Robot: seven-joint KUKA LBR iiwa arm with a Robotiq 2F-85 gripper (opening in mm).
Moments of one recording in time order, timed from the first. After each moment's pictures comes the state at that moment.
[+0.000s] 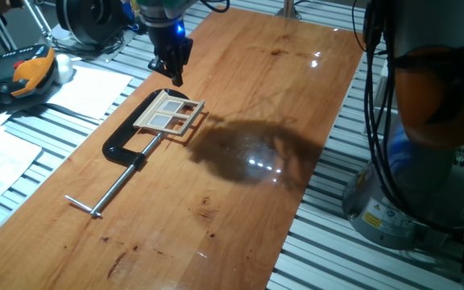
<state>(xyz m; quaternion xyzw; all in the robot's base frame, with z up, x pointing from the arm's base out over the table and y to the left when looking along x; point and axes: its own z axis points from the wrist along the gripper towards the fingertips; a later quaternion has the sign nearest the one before) 0.531 0.018 0.208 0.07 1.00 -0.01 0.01</state>
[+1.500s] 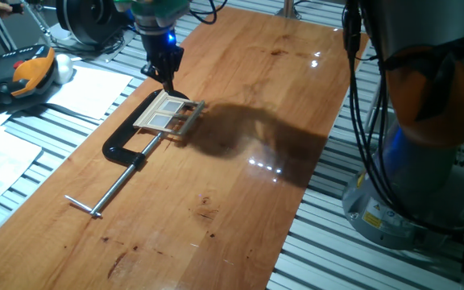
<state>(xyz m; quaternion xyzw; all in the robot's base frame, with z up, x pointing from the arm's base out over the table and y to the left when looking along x) 0.578 -0.003 0.161 0.07 1.00 0.01 0.00</state>
